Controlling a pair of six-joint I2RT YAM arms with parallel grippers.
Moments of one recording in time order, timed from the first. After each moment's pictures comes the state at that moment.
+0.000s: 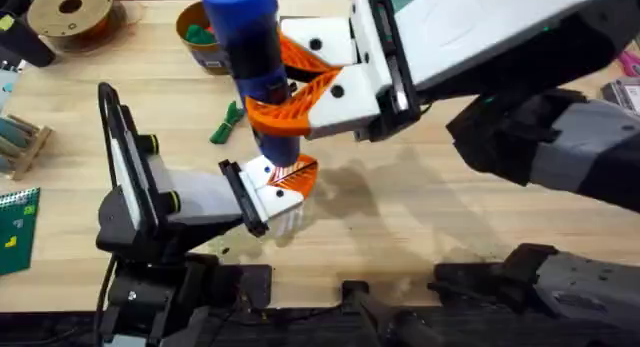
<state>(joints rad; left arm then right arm) -0.10 0.01 0.01 -0.10 0.97 0.08 0.69 1.32 0.77 0.96 -1.07 0.10</state>
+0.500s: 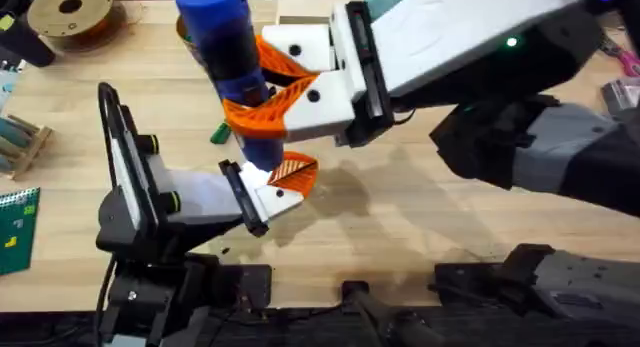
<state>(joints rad) -0.10 0.01 0.01 -0.10 0.97 0.08 0.74 1.36 0.77 0.99 -0.99 0.10</state>
